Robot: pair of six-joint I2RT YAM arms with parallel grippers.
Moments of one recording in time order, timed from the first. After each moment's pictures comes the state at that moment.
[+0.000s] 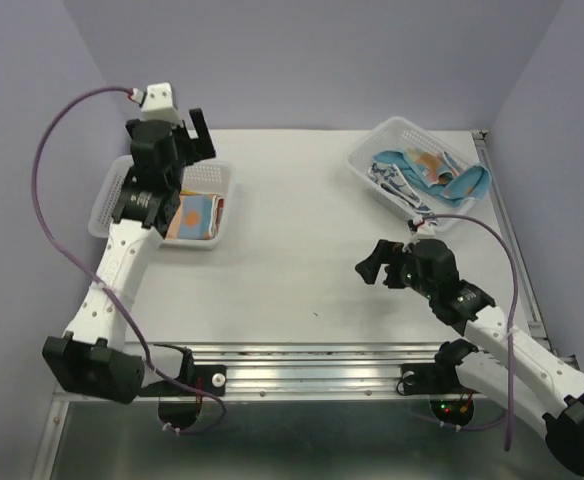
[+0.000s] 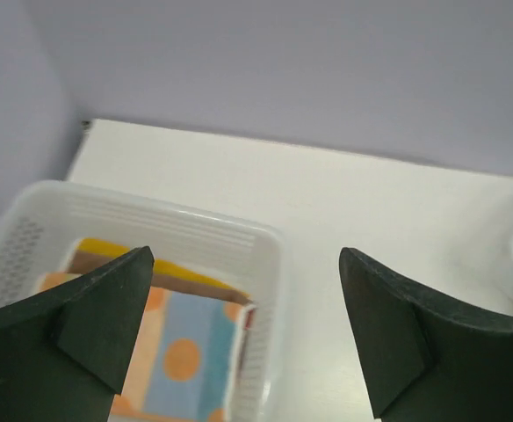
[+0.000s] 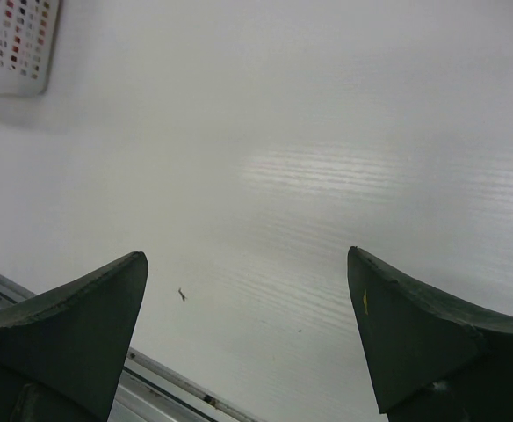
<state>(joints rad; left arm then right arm) -0.17 1.31 1.44 -0.32 -0.29 -0.16 0.53 0.78 0.46 -0.19 -0.01 0.60</state>
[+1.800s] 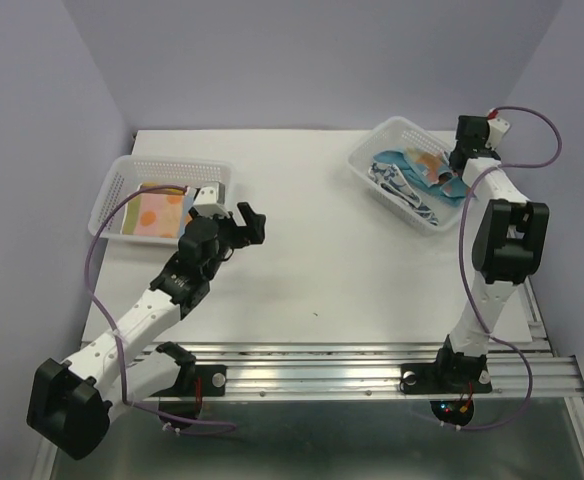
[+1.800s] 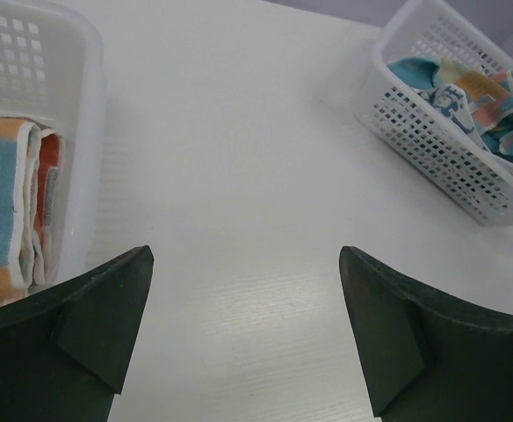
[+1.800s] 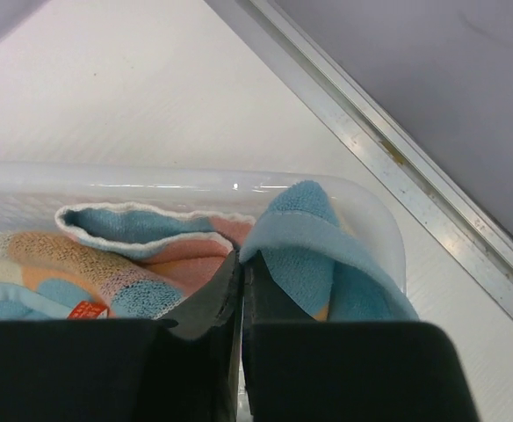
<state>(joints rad) -0.53 0.94 0.59 0.13 -0.22 -0.43 -0.12 2.02 1.65 -0.32 0.56 0.41</state>
